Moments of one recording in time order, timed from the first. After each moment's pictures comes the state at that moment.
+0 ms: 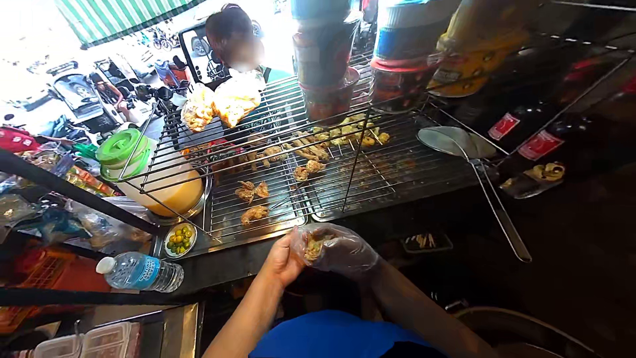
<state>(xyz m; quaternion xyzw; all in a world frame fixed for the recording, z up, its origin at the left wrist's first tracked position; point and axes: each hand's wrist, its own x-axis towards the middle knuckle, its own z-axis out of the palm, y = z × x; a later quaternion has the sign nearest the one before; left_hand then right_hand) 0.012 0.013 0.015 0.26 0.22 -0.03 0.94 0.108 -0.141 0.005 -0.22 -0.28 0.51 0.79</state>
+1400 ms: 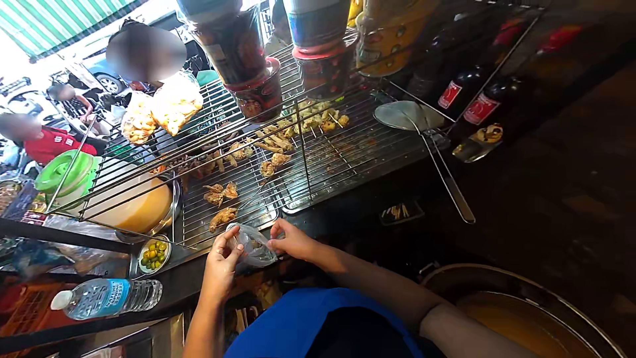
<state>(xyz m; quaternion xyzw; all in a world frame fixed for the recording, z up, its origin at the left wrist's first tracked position) -0.026 0.036 0.045 0.71 0.28 0.13 0.63 0.116 -0.117 -0.034 -0.65 -0.21 0.45 0.58</state>
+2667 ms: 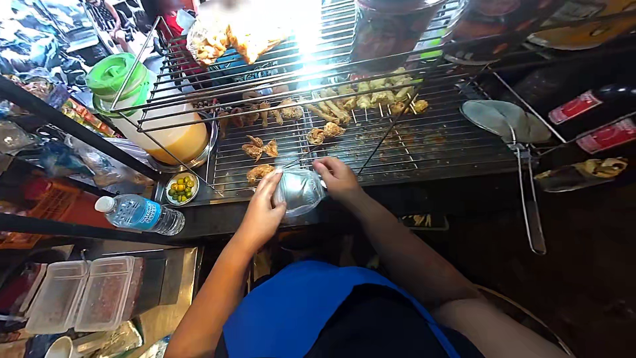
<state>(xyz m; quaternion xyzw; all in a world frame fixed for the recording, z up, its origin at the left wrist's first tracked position) -0.022 0.057 0.064 0.82 0.20 0.07 0.53 0.167 -0.083 0.002 -0.78 -0.35 0.17 0.49</state>
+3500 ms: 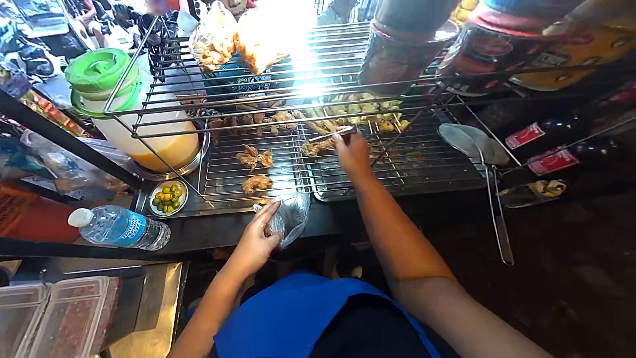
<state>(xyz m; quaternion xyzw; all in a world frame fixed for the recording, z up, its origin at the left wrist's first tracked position) -0.050 0.071 0.031 0.75 0.18 0.02 0.64 0.248 -0.049 0.028 -0.82 -0.21 -0.01 0.53</state>
